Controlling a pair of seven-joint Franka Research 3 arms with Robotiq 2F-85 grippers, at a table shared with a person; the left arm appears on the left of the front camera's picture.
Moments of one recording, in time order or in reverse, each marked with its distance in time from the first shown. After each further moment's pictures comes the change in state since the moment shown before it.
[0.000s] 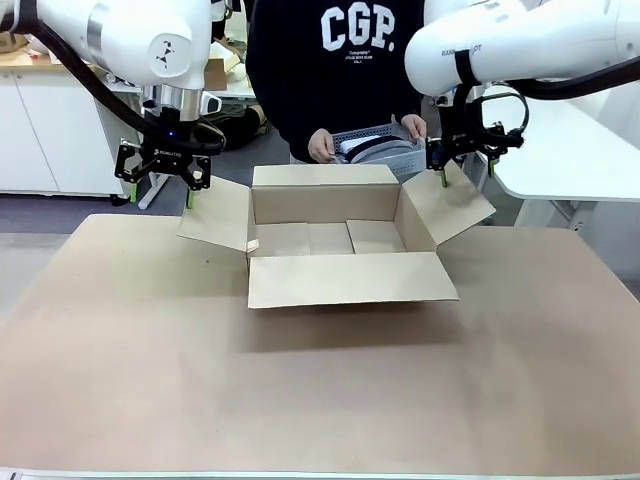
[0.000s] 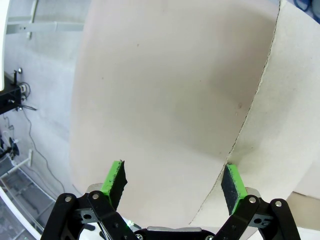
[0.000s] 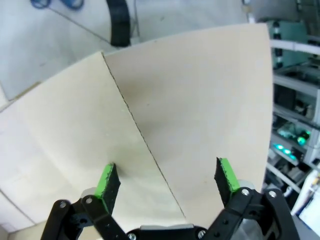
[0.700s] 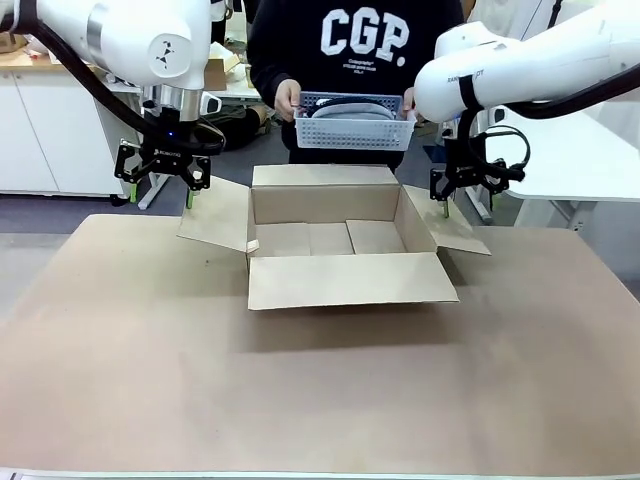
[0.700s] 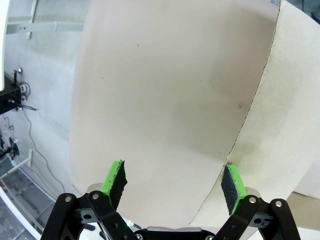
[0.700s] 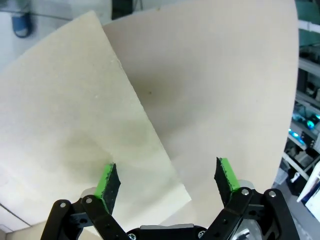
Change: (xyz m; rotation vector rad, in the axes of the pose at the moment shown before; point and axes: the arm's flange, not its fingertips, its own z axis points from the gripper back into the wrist) left arm 0.000 0.000 0.000 0.000 0.000 0.000; right arm -0.003 0.003 -0.057 0.033 0.123 -0.008
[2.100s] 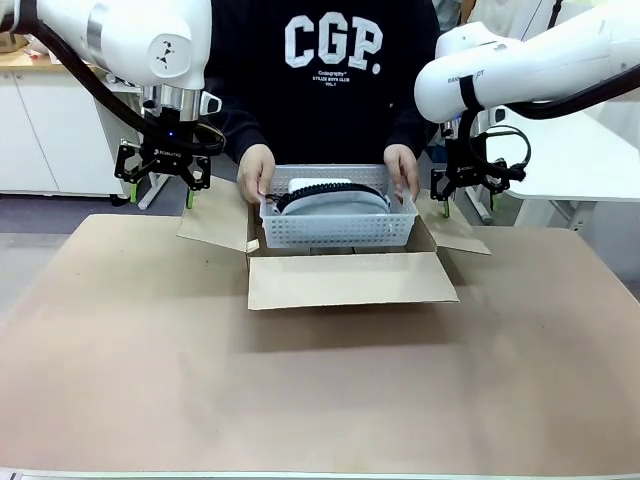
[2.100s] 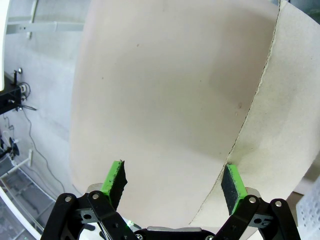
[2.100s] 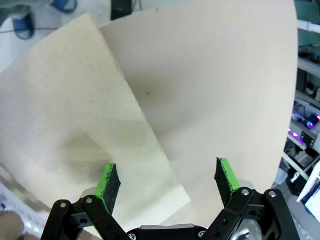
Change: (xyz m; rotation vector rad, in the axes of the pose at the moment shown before) left arm 0.000 0.000 0.000 0.000 0.000 0.000; right arm 0.001 -0.001 0.000 -0.002 -0.001 -0.001
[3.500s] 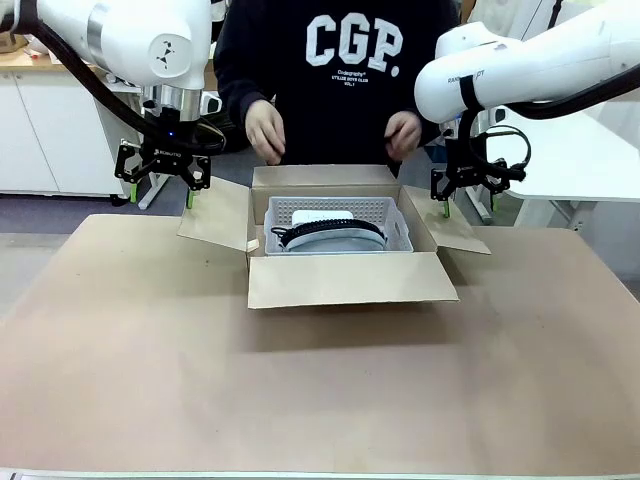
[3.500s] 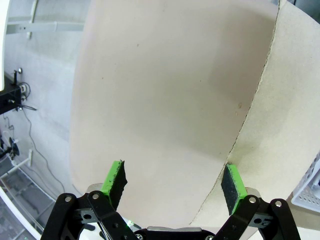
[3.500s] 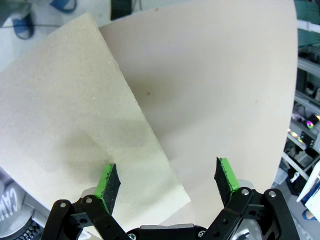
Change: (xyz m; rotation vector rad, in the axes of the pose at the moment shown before) left arm 0.000 0.000 0.000 0.000 0.000 0.000; right arm 0.000 0.000 0.000 0.000 0.000 0.000
